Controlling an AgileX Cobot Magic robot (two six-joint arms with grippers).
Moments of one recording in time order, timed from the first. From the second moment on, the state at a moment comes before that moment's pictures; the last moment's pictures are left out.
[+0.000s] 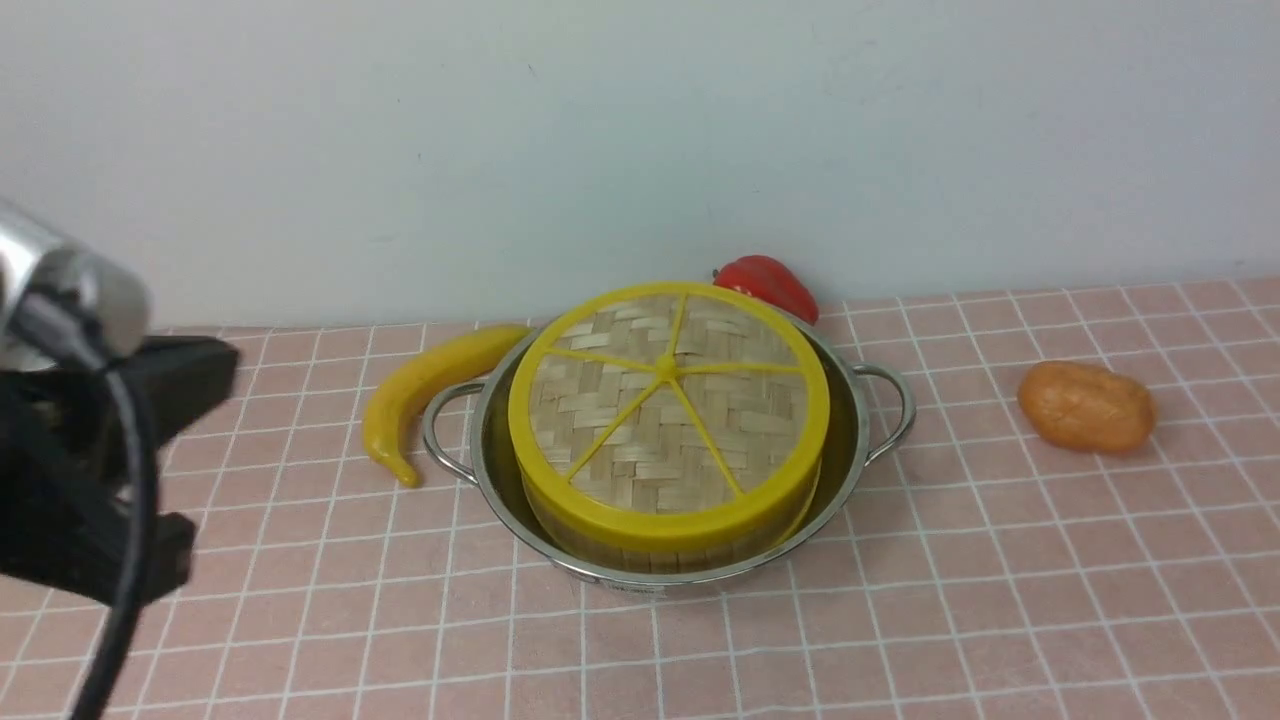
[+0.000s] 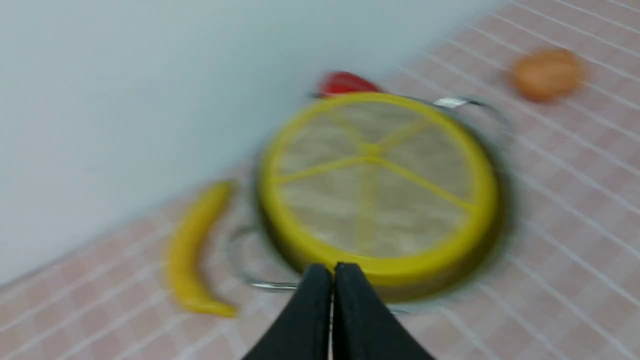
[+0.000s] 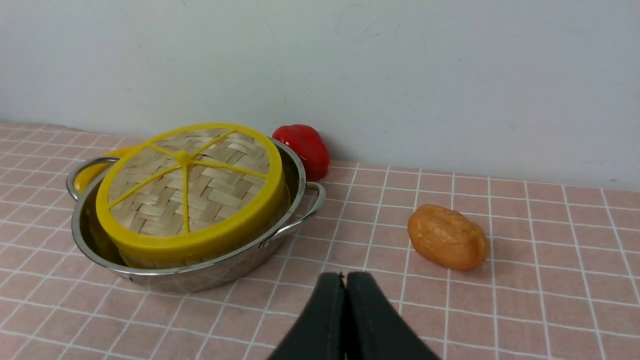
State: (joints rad) right arm 0.42 0.16 -0.65 -0.14 0.93 0.31; left arm -0.19 0.67 -0.80 -0.20 0.61 0.38
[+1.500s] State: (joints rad) right arm 0.36 0.15 -0.65 -0.16 0.92 0.30; left arm 0.11 0.00 0.01 -0.15 0.29 0.38
